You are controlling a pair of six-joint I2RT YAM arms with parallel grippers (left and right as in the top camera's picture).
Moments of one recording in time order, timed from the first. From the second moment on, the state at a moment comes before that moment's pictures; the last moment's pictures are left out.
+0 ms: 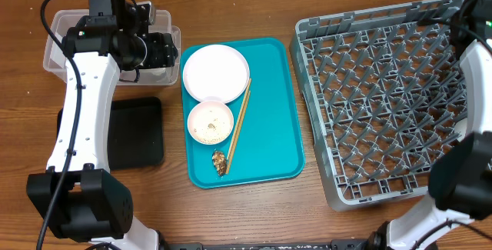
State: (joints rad) left arm 0.05 1.77 1.67 -0.99 0.26 -0.05; right arm -0.29 1.90 1.72 -0.43 0.80 0.19
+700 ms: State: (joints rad) left arm 0.05 1.77 1.67 -0.99 0.26 -0.05; right arm -0.18 2.15 1.73 -0.78 1.04 0.37
